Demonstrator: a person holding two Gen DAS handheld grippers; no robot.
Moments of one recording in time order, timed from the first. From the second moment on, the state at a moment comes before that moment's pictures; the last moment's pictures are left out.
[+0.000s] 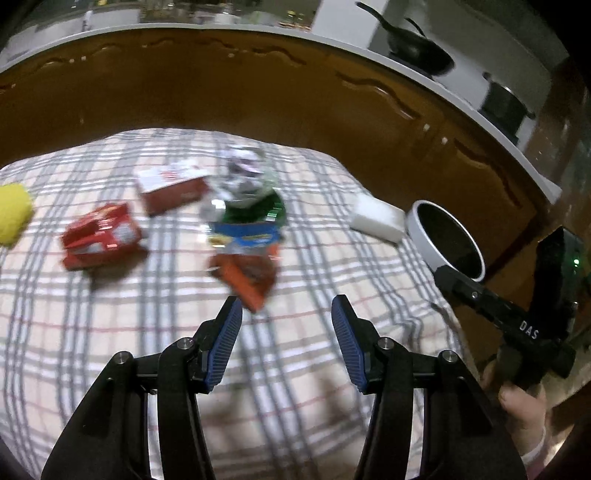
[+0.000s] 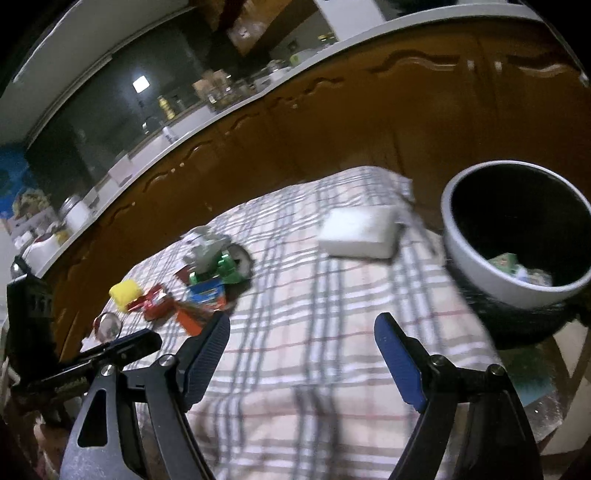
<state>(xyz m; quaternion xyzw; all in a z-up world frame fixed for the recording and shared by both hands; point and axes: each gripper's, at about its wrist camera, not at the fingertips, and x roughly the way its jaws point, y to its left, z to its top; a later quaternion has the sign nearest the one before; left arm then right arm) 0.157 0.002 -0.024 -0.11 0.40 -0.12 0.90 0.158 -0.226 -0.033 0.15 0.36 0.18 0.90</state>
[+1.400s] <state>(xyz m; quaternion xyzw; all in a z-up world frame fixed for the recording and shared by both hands) 0.213 0.096 -0.057 -0.09 0.41 -0.04 0.90 0.189 -0.101 -0.052 0.06 0.38 0.29 0.87</state>
